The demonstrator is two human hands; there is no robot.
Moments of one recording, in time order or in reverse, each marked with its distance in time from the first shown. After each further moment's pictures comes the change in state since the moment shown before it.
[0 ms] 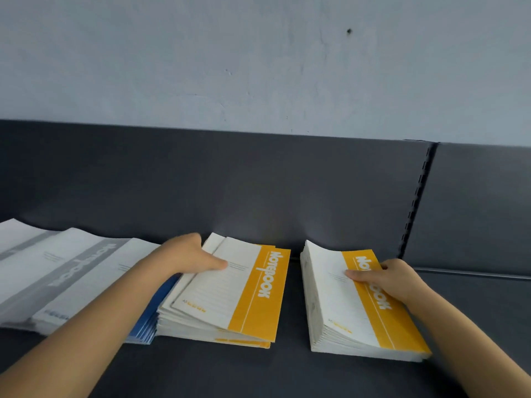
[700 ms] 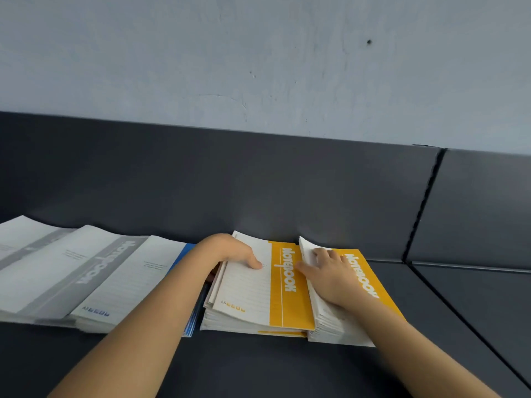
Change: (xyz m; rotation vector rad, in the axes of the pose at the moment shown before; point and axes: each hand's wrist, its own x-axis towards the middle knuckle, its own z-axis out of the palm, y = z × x) left_hand 0.004 0.013 -0.005 -0.284 -0.292 0.029; right_hand -0.044 -0.069 0.108 -0.496 0.040 -0.284
